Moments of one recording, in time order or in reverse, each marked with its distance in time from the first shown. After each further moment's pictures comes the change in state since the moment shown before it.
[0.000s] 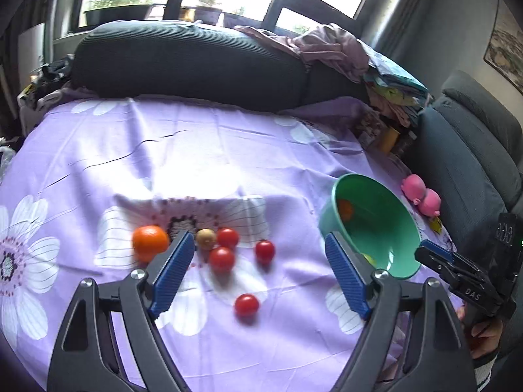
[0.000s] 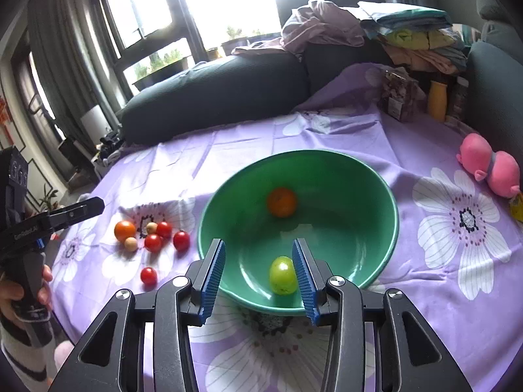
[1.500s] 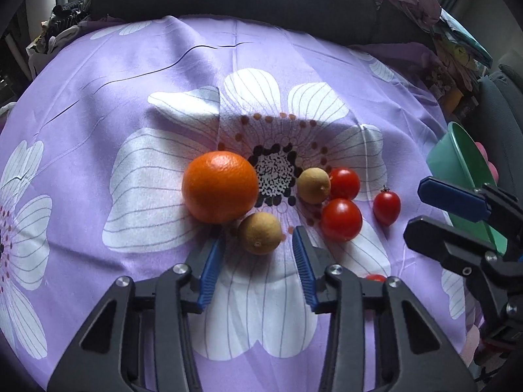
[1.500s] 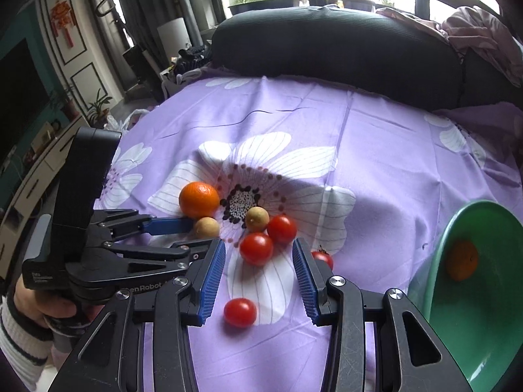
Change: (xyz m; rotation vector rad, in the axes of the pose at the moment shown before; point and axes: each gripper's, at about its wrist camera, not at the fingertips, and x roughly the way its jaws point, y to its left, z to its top) left arm 0.093 0.079 -0.029 -0.027 0.262 0.145; right arm 0.142 0.147 0.020 -0.355 0.245 0.224
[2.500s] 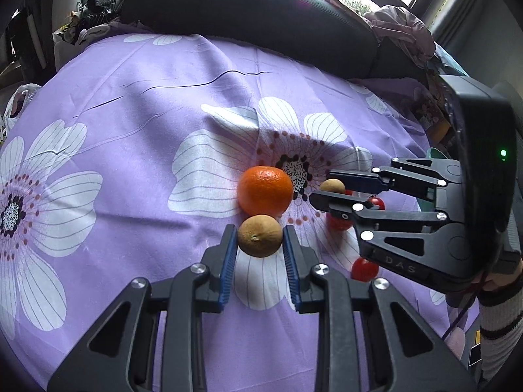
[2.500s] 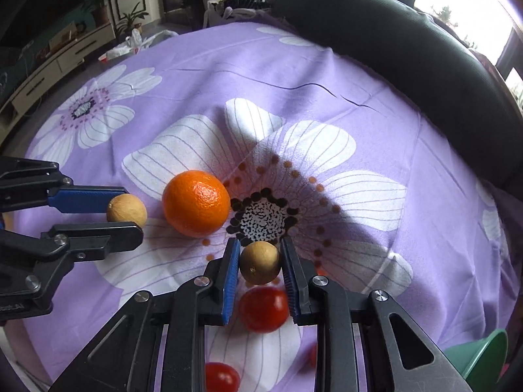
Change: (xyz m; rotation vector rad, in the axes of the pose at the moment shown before) left arm -0.051 0.028 -0.020 -0.083 -0.113 -0.058; right arm 0.059 0.034 0.022 -0.323 0.144 -0.045
